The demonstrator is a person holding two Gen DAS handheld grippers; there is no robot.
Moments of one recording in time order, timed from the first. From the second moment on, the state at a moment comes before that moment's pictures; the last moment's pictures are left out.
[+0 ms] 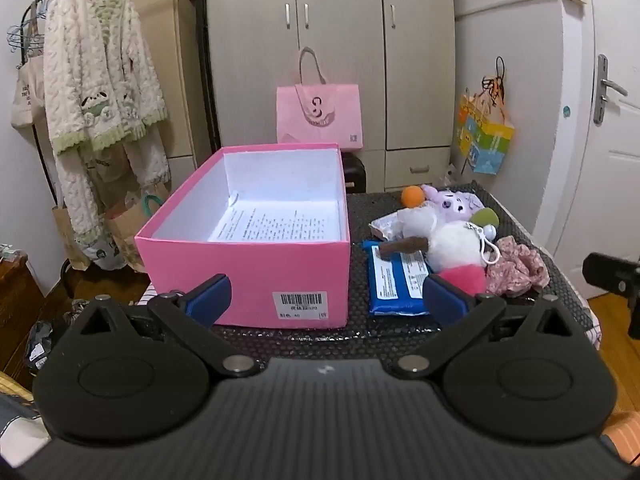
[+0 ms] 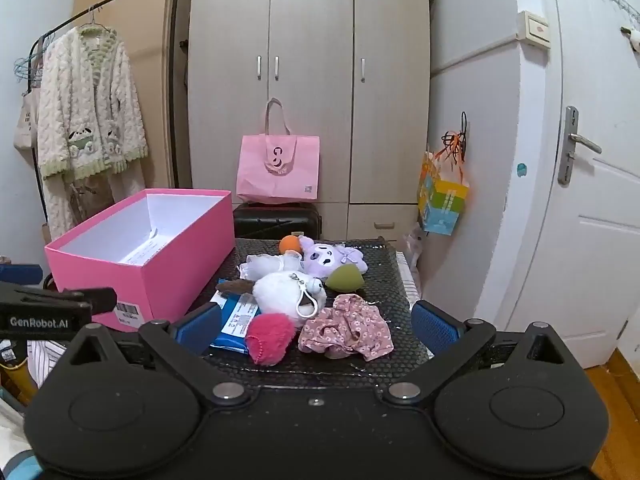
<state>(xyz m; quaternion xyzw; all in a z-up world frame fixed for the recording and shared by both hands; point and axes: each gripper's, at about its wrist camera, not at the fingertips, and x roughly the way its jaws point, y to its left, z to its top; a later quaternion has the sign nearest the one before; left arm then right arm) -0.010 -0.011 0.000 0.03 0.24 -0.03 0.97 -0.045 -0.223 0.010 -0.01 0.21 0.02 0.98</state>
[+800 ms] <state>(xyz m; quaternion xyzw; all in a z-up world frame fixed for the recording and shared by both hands) -0.007 -0.008 -0.011 0.02 0.24 -0.03 0.97 -0.041 -0.223 -0.002 0.01 0.22 0.03 0.97</state>
